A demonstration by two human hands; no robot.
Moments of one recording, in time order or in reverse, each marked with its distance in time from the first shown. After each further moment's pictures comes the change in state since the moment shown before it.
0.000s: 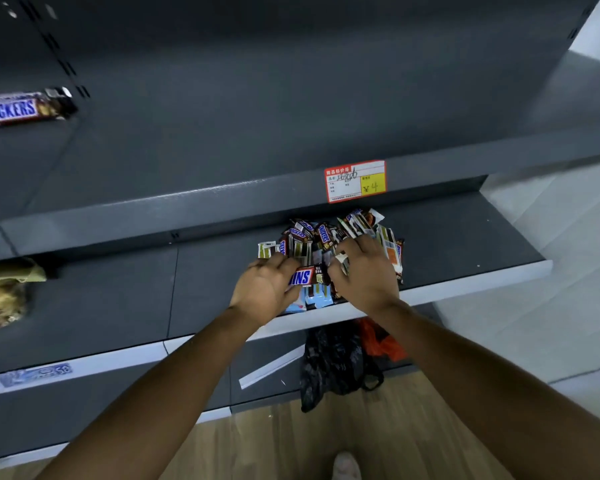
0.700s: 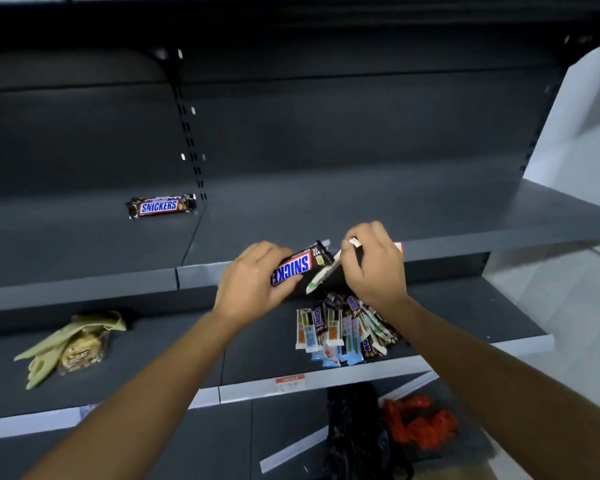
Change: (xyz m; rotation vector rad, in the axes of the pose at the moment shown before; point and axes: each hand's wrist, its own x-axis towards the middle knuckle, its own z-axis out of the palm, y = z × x) left_hand -0.060 -0.038 -0.198 -0.073 0.514 0.035; right_hand 0.012 -0.152 -0.137 0.282 0.415 -0.224
